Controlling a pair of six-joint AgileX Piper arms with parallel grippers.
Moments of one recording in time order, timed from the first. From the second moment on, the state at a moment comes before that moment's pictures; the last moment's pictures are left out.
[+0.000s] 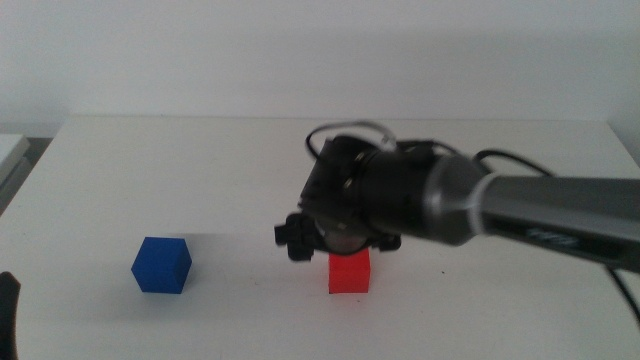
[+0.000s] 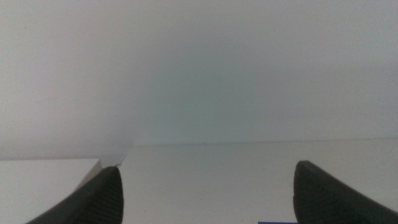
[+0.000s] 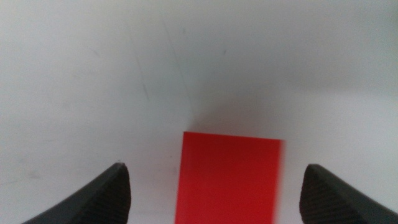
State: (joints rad) left arm 0.01 0.00 0.00 -0.13 0.04 0.13; right arm 0.89 2.01 -1.51 -0.49 0.90 1.04
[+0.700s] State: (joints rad) left arm 0.01 0.00 0.00 -0.13 0.04 0.13; right arm 0.54 1.78 -1.51 -0.39 1.00 0.72
